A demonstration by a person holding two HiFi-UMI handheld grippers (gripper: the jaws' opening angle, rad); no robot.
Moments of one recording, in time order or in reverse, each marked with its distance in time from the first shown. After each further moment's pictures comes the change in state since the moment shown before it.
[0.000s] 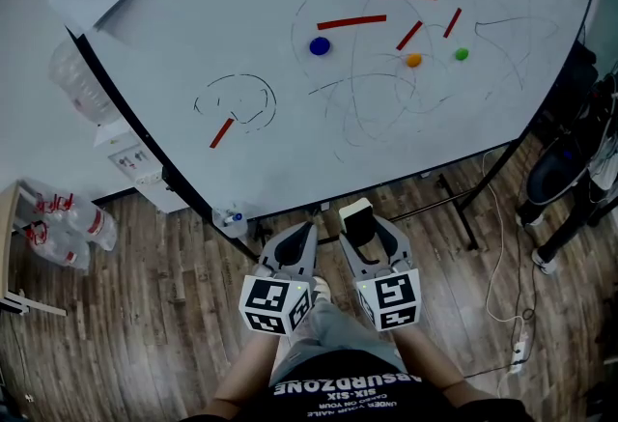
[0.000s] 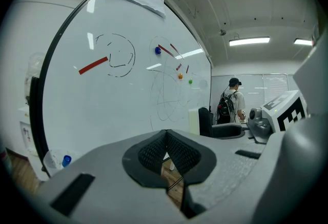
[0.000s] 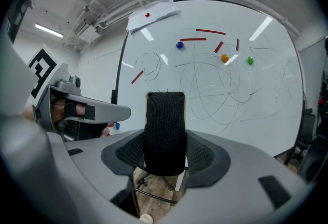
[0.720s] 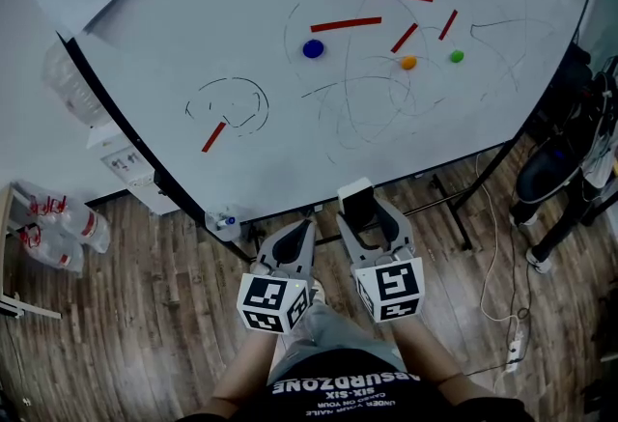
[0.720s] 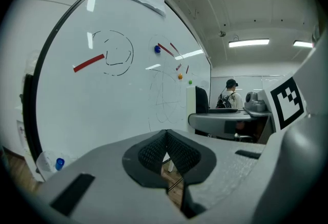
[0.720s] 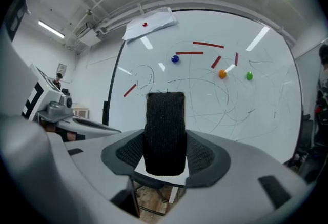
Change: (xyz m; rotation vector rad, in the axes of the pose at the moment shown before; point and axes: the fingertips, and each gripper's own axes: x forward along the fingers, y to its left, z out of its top) left arm 0.014 -0.001 0.003 -0.007 -0.009 -0.017; right arm 0.009 -0.022 0.048 -0.021 -0.101 -0.042
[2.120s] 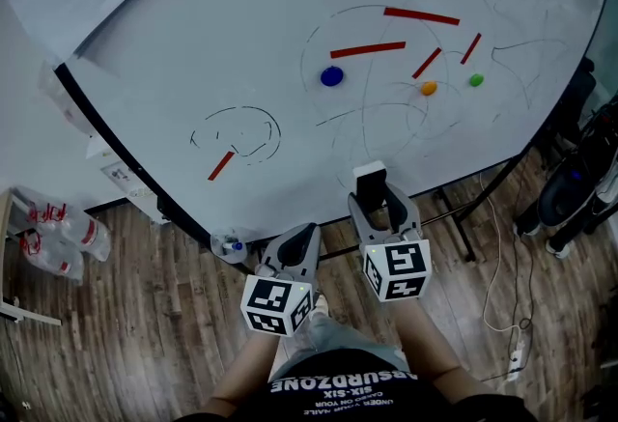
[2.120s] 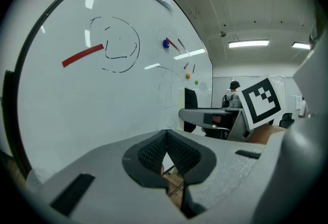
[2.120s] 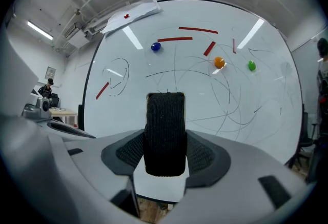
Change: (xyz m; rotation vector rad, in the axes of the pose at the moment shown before) left arm 0.038 0.035 0.015 0.004 0.002 -0.028; right arm 0.076 -0.046 0.012 0.067 -0.016 -0.079
